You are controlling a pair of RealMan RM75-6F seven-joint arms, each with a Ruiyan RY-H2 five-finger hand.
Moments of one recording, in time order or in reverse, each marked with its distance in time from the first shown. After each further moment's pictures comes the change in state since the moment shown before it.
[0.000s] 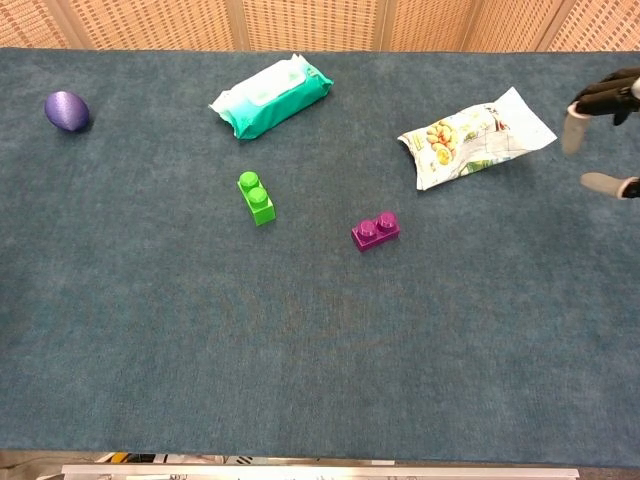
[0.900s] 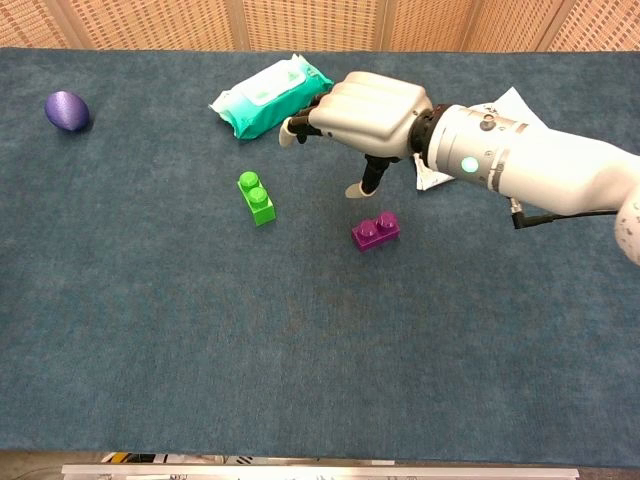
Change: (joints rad) left arm 0.043 0.015 0.012 0.000 0.010 0.055 -0.036; right arm 0.549 -0.442 0.169 0.140 0.414 -0.499 -0.437
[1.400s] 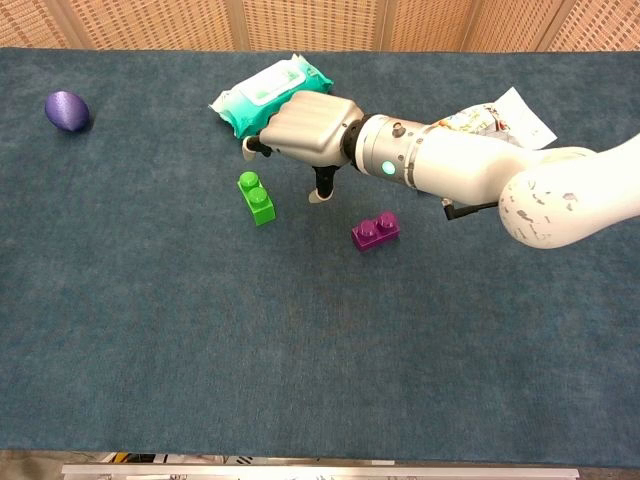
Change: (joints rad) left arm 0.016 0.002 -0.008 0.013 -0.012 0.019 -0.022; right arm 0.189 -0.182 -0.013 0.233 0.151 -0.081 -0.078
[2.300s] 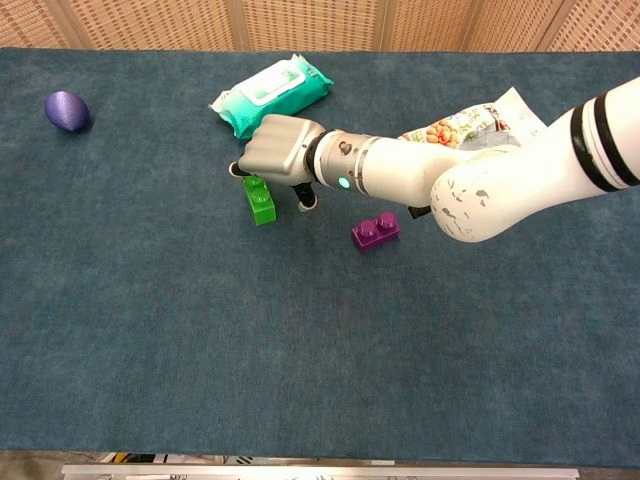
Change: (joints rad) left arm 0.024 0.003 -0.009 0.031 -0.001 0.037 -0.058; right arm 0.187 -0.087 -0.110 0.135 0.193 -0.028 -0.154
